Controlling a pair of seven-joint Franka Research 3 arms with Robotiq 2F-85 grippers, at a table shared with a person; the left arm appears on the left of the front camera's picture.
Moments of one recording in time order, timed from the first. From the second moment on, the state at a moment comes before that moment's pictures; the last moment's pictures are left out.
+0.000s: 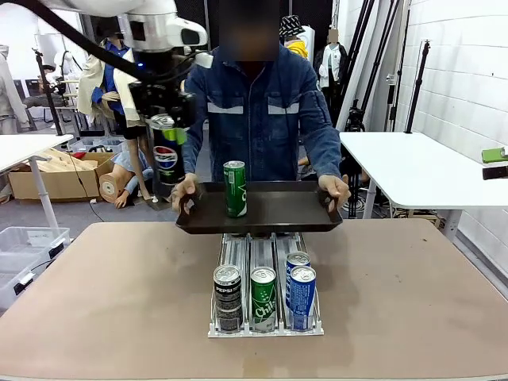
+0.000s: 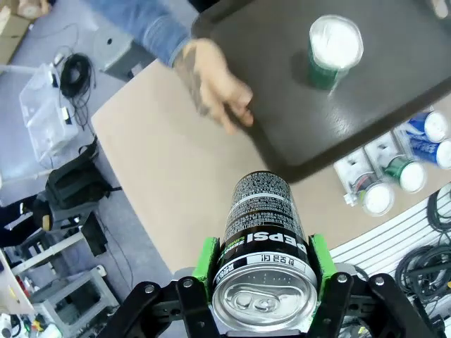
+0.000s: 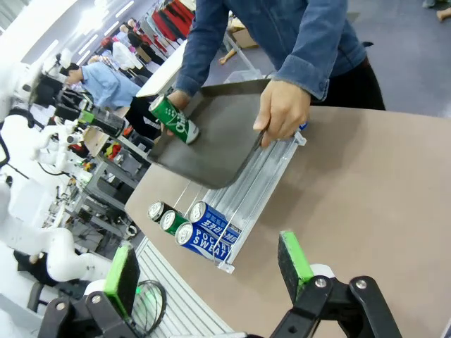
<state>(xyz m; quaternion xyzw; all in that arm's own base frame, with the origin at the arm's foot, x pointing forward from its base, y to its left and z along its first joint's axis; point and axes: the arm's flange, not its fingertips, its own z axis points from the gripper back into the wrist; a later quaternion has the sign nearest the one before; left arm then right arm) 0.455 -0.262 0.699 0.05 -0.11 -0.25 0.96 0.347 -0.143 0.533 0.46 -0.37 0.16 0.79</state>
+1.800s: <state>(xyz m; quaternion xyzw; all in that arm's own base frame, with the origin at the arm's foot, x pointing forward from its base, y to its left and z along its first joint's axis) 0.479 -0.458 0.665 -0.01 -0.08 -0.38 0.92 0.347 -0.143 0.533 0.46 -0.37 0.16 0.79</state>
